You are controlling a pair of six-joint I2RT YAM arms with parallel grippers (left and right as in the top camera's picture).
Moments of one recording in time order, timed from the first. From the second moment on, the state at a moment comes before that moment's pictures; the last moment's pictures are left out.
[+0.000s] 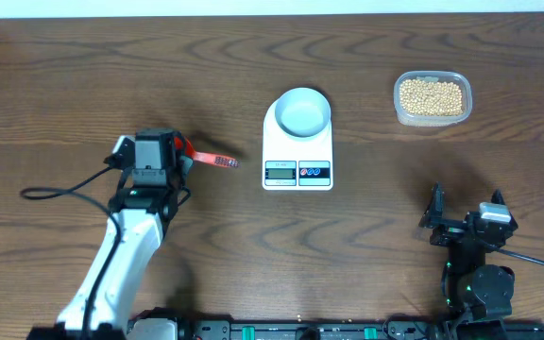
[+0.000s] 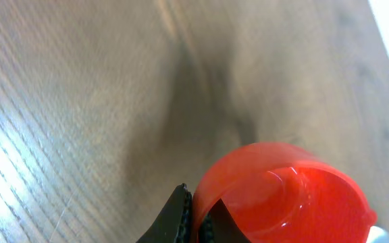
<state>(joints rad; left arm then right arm) -0.04 1.28 0.70 -0.31 -0.19 -1.06 0.12 0.01 0.01 -0.04 0.27 0.03</state>
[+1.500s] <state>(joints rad) -0.04 1.13 0.75 -0.26 -0.29 -1.03 0.12 0.01 0.01 -0.04 0.27 0.03</state>
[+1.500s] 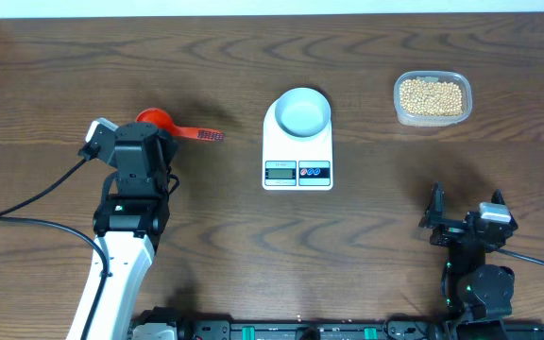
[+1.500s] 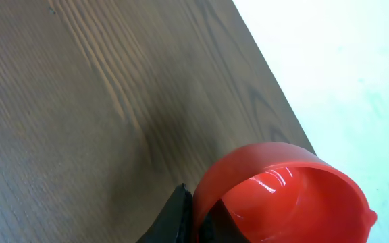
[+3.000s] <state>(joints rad) -0.04 1.04 0.81 -0.27 -0.29 -0.98 0.12 0.01 0.01 -0.04 0.27 0.03</state>
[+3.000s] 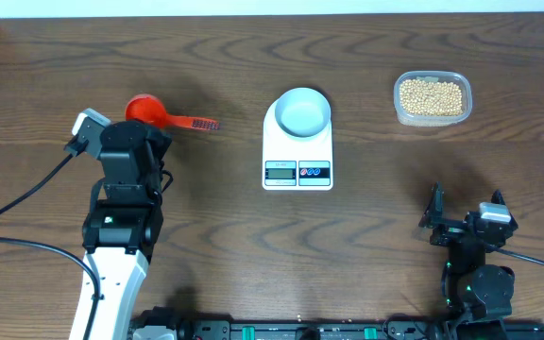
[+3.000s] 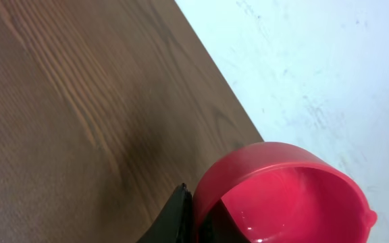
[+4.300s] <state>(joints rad) -0.04 1.02 0.89 -0.38 -0.24 -1.03 0.12 0.01 0.01 -0.04 0.27 0.03</state>
